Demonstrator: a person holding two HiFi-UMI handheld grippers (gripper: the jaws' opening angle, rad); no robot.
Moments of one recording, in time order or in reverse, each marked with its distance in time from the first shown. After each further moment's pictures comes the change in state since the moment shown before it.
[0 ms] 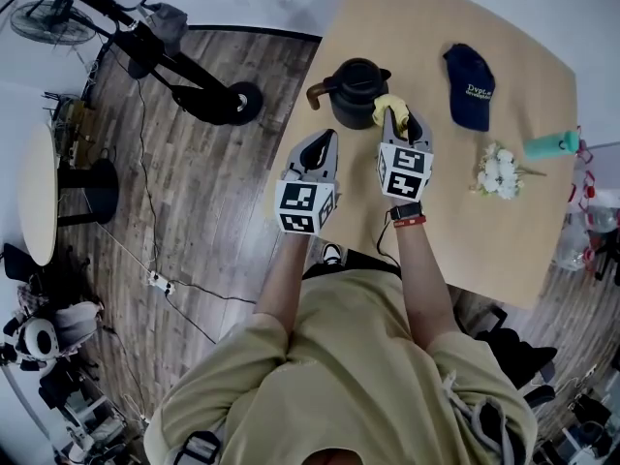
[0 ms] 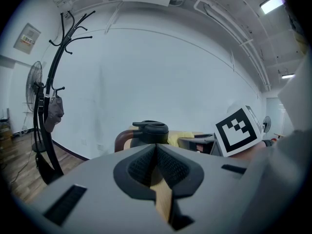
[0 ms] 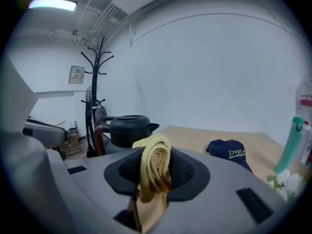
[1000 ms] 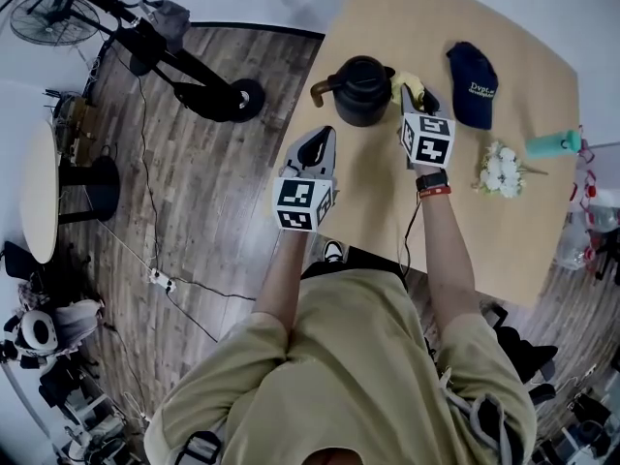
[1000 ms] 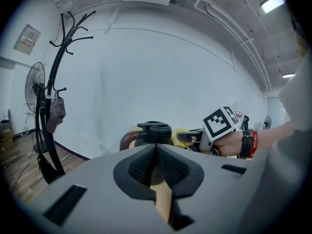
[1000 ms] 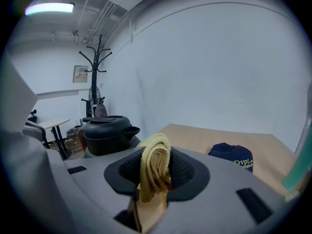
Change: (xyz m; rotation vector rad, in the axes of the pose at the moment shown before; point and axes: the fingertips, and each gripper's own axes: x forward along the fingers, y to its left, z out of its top) left arm -0.008 0.010 0.002 0.002 0.007 0.012; right arm 0.045 -0.035 0.012 -0.016 0.045 0.082
